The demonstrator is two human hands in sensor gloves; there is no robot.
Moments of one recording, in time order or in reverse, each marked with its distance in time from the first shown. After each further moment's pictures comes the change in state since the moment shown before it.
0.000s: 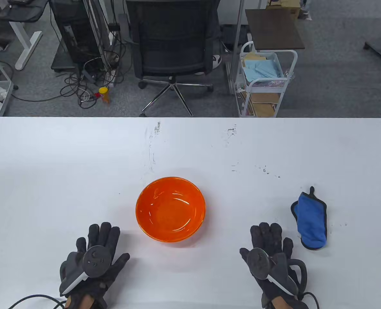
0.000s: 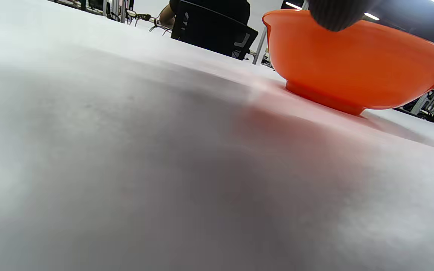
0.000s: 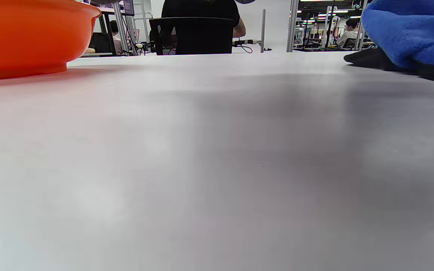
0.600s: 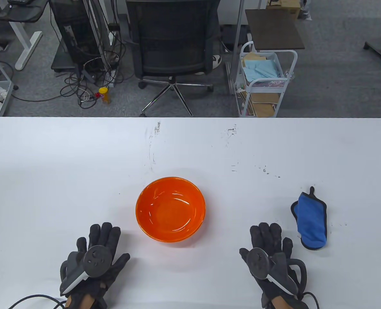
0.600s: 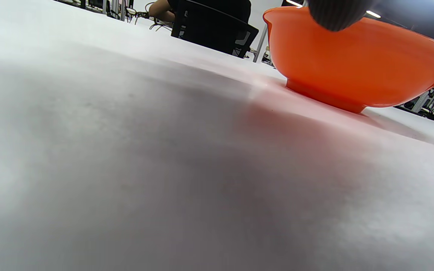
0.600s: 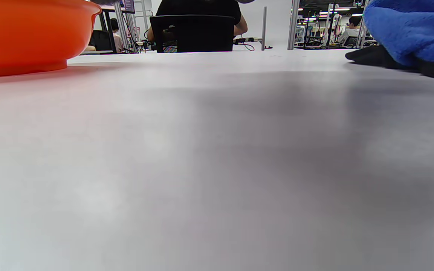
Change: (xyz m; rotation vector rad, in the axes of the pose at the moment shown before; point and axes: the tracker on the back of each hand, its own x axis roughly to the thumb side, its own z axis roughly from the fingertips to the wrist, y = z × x) left_hand 0.001 -0.001 -0.001 -0.006 0.002 -0.001; right_hand 0.000 0.000 -0.001 0.009 -0.002 0.003
